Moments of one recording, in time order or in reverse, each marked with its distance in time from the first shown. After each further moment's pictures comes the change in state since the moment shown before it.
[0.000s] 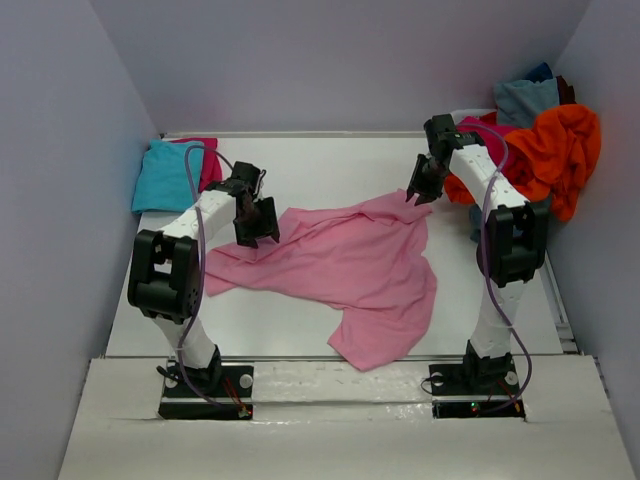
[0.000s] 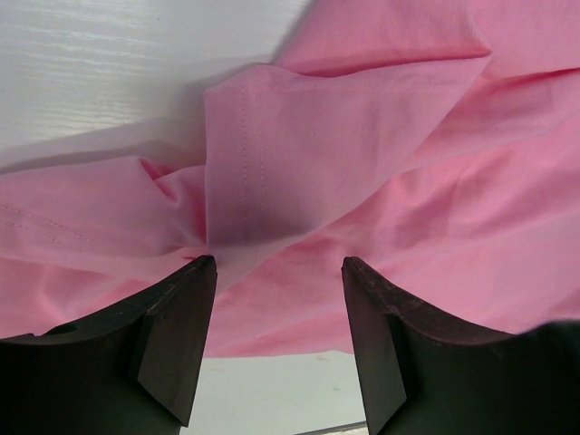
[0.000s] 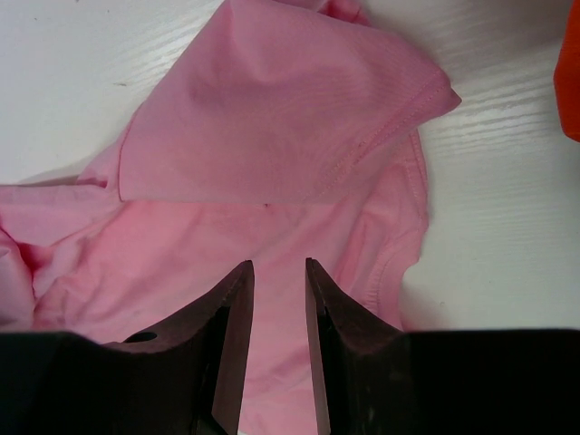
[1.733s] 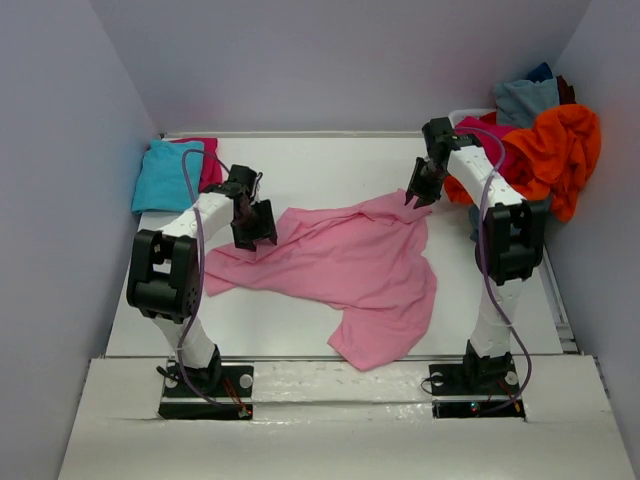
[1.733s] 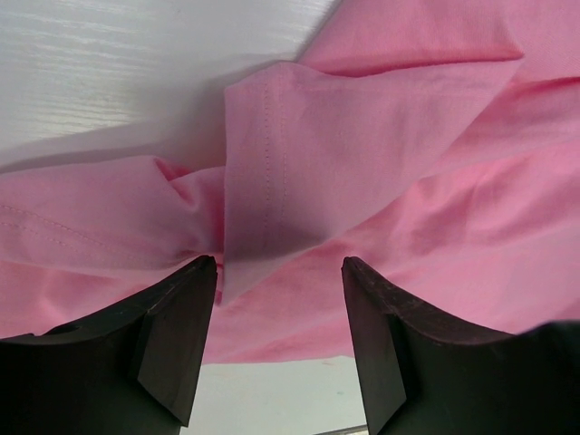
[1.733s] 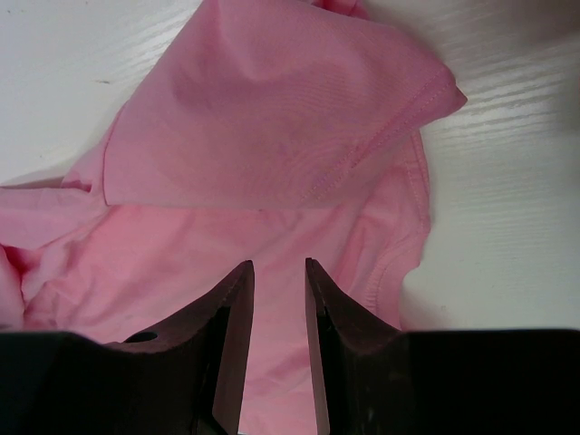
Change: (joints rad) left arm 0.023 0.000 -0.037 0.024 0.010 -0.005; right arm 0.000 0.021 -0.011 0.003 -0.007 0.000
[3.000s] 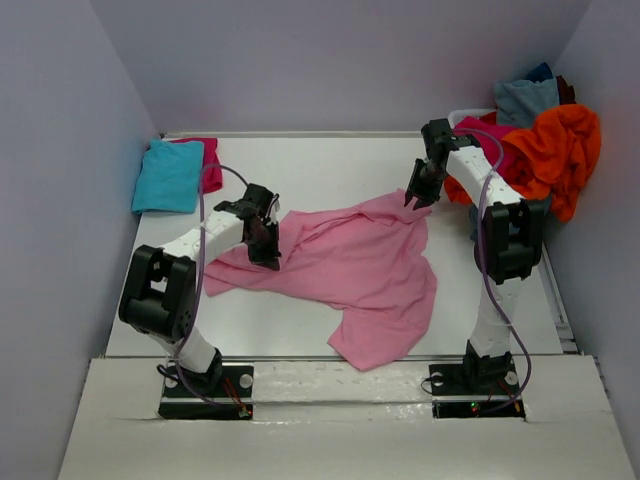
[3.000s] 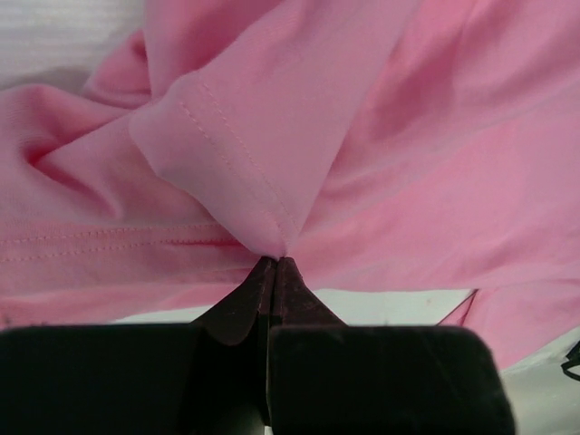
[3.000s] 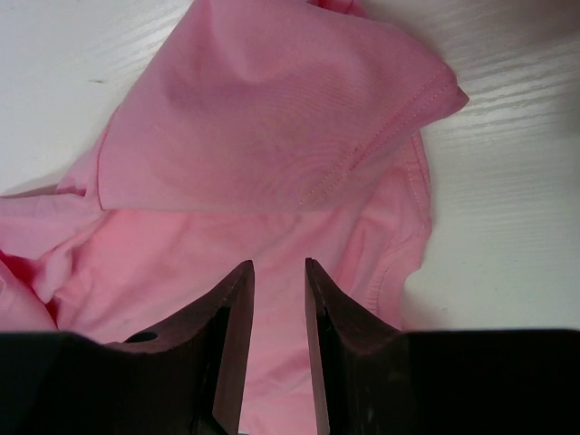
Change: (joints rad) left arm -0.127 -0.112 -0.142 -0.005 0.052 0.031; right arm 0.000 0.013 0.000 0.000 -0.004 0.001
